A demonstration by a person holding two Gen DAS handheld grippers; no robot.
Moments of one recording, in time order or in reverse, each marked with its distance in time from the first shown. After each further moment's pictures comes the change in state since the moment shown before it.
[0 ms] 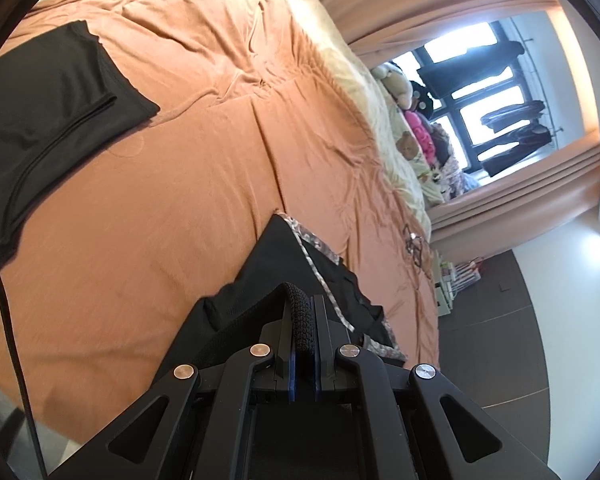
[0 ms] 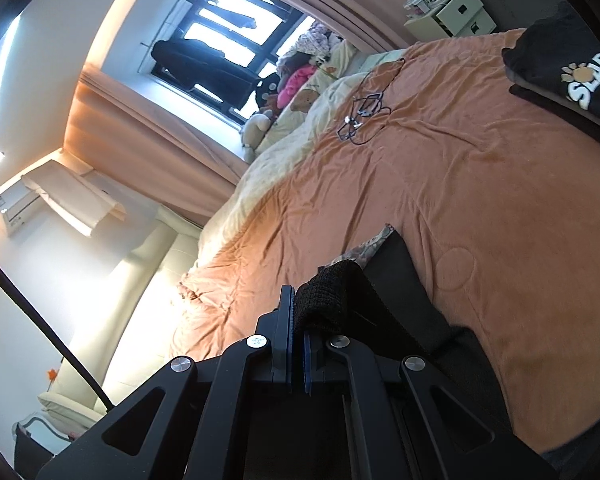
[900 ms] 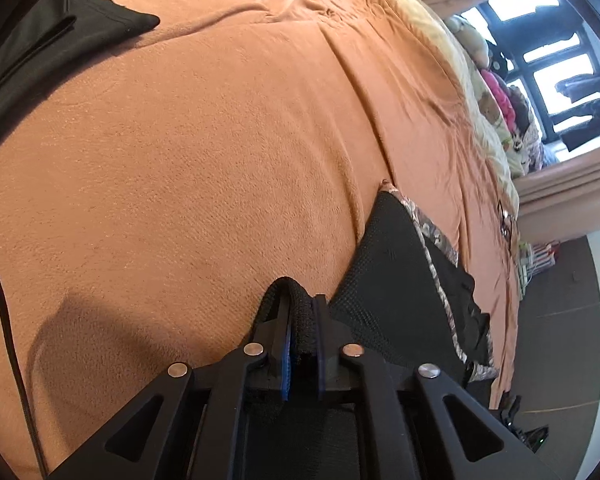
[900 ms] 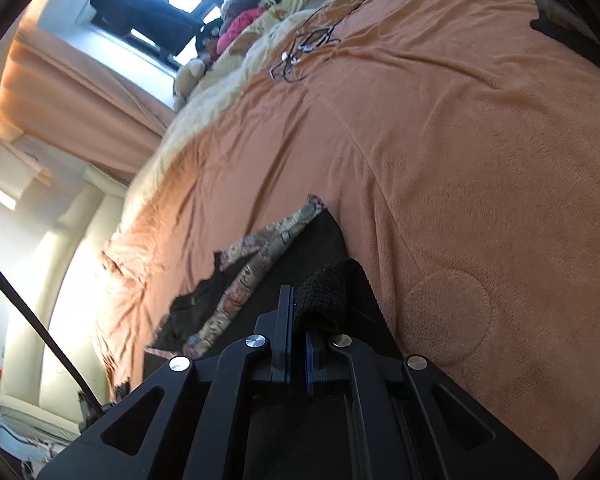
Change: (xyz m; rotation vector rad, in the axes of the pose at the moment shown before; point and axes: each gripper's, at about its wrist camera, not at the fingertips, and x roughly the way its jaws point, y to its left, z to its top) left arm 0.143 0.054 0.017 -0.010 0.144 0.257; right arm 0.095 0.010 0.018 -0.036 0.190 -0.238
